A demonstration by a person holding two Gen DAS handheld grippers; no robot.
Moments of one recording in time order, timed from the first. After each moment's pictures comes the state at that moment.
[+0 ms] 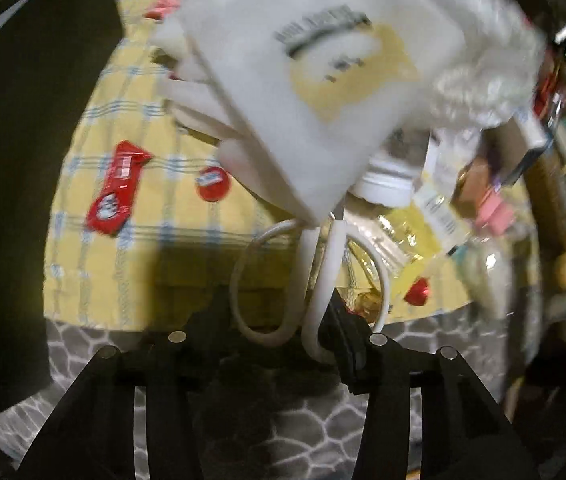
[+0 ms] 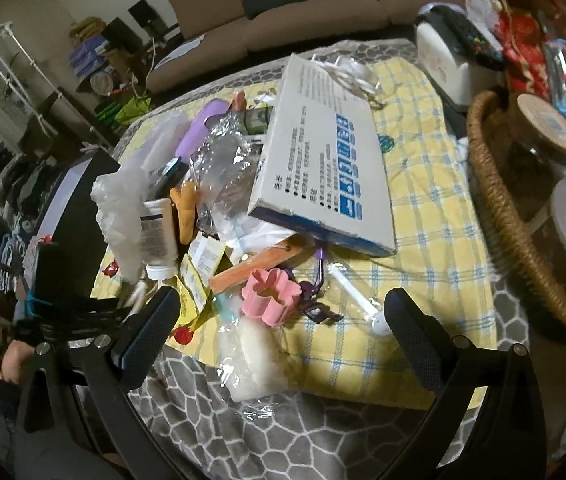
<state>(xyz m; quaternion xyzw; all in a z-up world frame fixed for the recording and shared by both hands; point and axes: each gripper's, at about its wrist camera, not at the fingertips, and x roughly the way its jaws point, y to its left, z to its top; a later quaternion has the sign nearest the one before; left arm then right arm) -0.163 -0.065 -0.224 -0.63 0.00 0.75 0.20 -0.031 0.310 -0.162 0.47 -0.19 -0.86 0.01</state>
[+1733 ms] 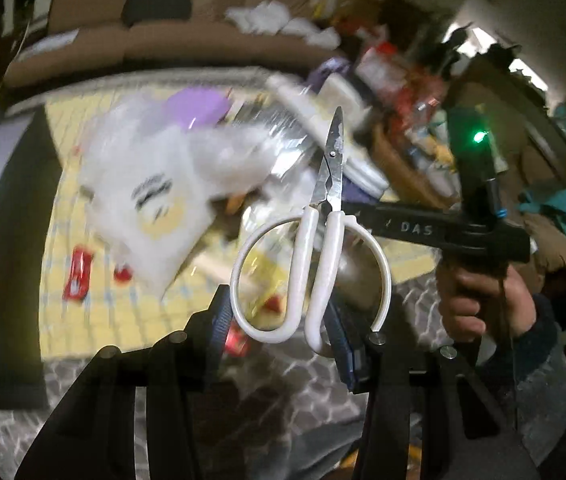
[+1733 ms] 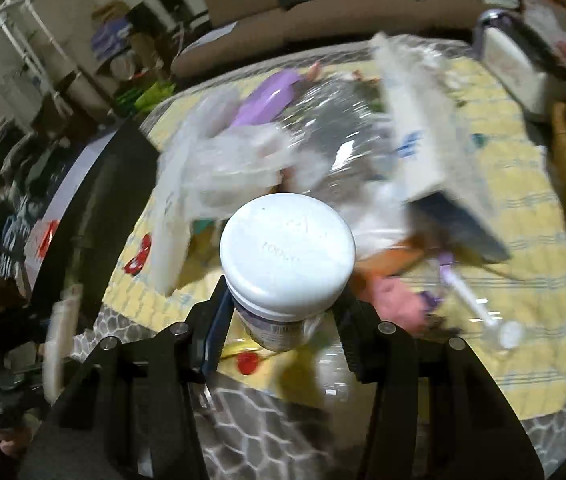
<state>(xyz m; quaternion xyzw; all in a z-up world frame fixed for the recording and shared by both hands) -0.071 -0.016 -0.141 -0.45 0.02 0.81 0.37 -0.067 0.208 -0.193 0.47 -0.17 -0.87 0.03</state>
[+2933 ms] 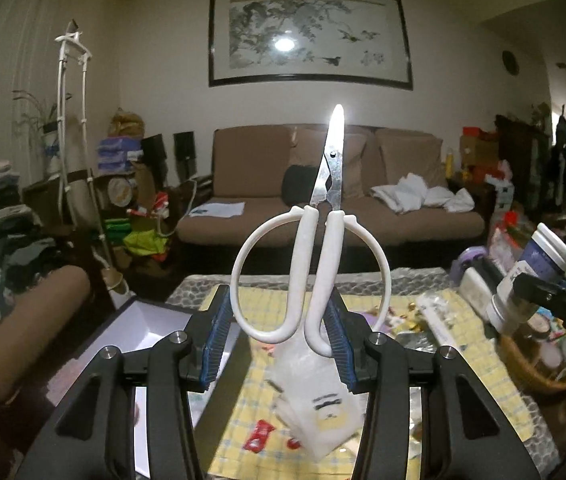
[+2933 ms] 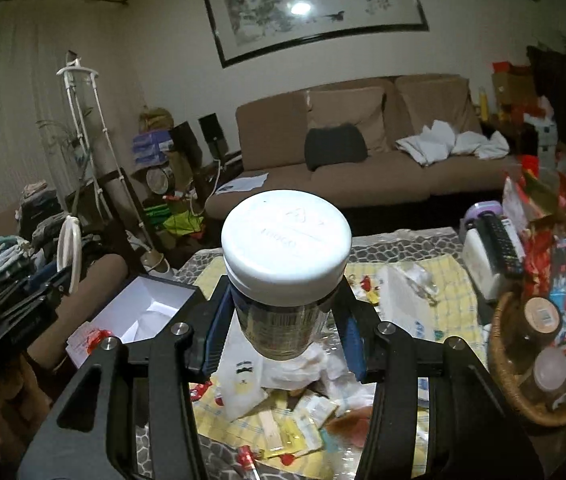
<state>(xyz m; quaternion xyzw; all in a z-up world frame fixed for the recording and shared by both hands) -0.065 -0.074 0.022 -0.18 0.02 0.98 0.08 -0.015 0.165 0.029 0.23 -0.11 -0.97 0.02</state>
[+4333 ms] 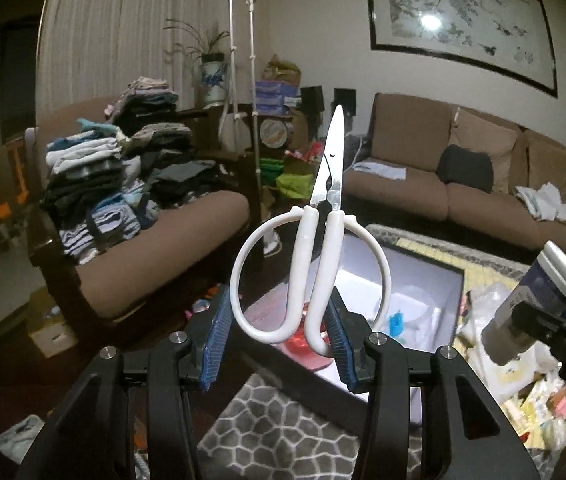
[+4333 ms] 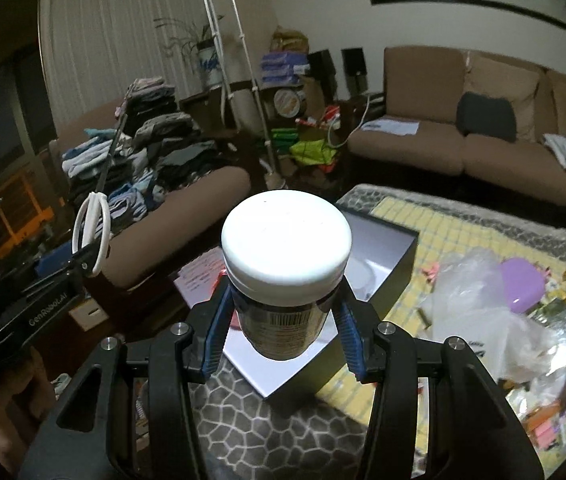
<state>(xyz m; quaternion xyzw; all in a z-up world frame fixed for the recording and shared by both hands) -0.026 -0.326 -0.035 -0.25 -0.04 0.95 -0.17 -0.067 -0.118 -0.031 0.31 -0.02 -0.92 0.23</state>
